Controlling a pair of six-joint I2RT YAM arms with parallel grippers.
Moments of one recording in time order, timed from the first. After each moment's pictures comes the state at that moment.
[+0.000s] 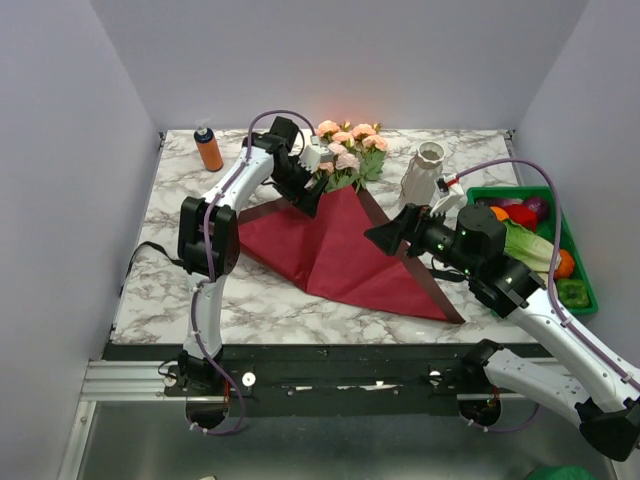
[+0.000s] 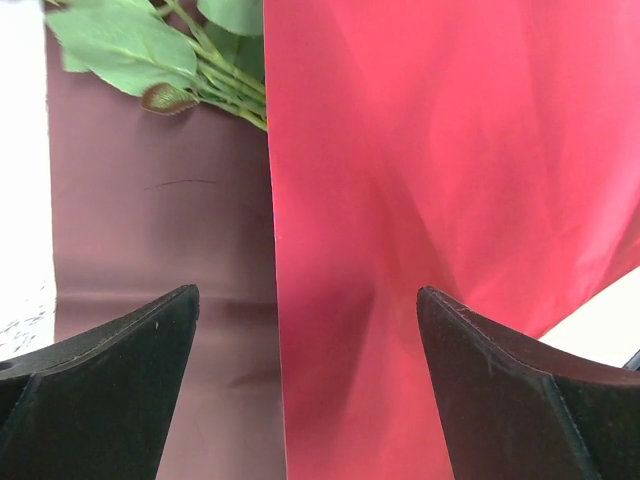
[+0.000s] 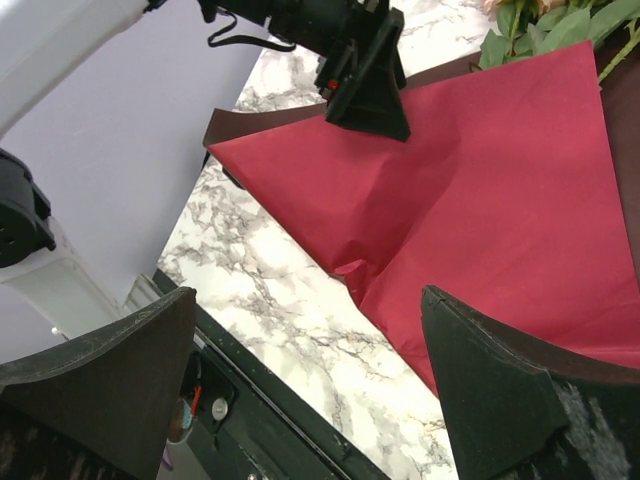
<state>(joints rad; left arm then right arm) -0.34 2.17 1.98 -1.01 0.47 0.41 0.64 0.86 0.88 -0.24 -0.12 0.60</state>
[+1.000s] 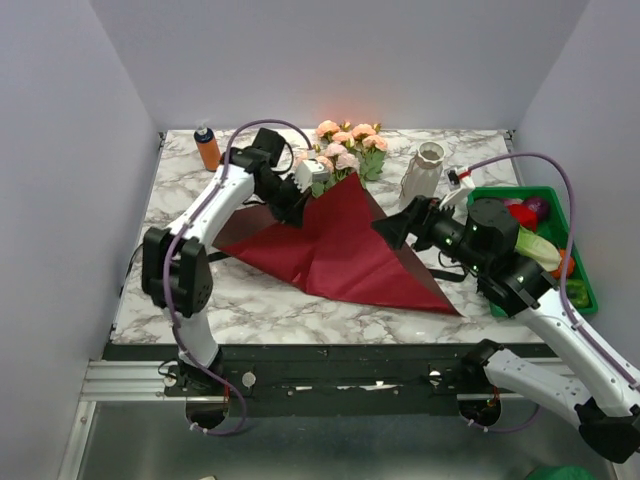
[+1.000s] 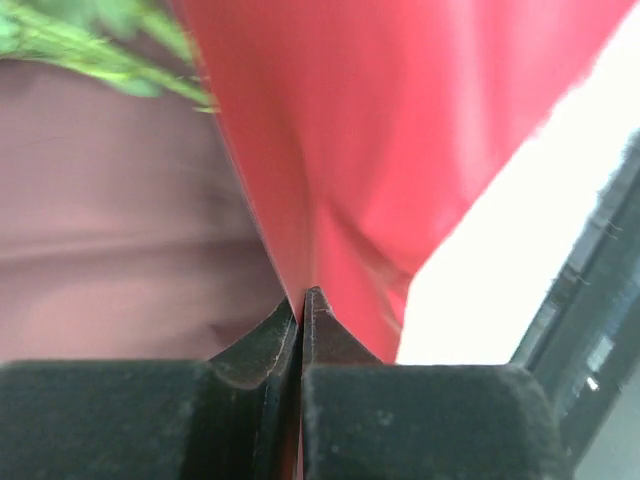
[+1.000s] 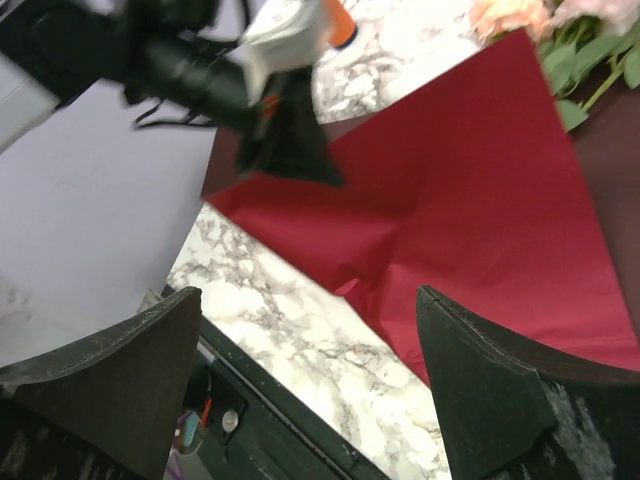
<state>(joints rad) -0.36 1.86 1.67 -1.02 0.60 0.56 0.63 0.85 0.94 -0.29 -0.11 0.61</state>
